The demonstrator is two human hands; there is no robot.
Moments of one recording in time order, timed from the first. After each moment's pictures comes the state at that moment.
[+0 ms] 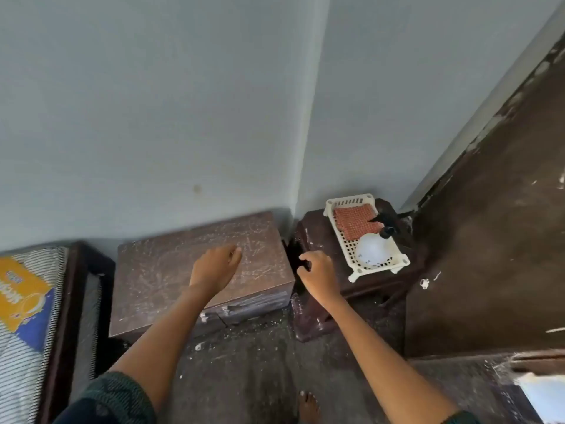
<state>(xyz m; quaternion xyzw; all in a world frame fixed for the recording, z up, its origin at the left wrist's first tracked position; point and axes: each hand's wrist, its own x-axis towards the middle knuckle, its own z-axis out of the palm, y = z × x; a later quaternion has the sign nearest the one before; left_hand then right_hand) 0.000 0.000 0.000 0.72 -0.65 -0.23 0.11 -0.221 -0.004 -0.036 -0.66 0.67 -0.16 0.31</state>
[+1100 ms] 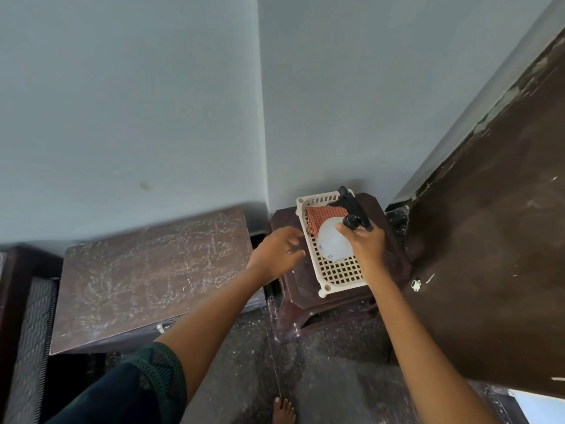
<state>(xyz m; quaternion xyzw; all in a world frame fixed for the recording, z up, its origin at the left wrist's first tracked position) -0.205 -0.115 -0.041 0.62 -0.66 -0.40 0.17 -0.393 -0.140 -0.054 -0.42 0.69 -0.44 0.39</state>
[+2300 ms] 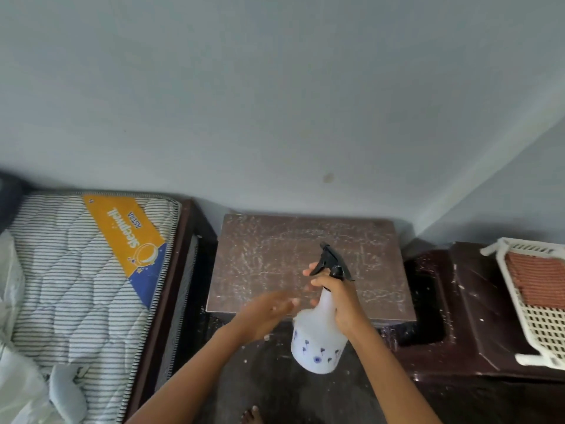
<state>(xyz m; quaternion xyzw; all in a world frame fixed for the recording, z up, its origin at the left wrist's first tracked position) 0.205 0.049 -0.110 0.67 -0.52 -0.51 0.15 0.052 -0.026 -0.097 -0.35 0.54 -0.26 0.71</state>
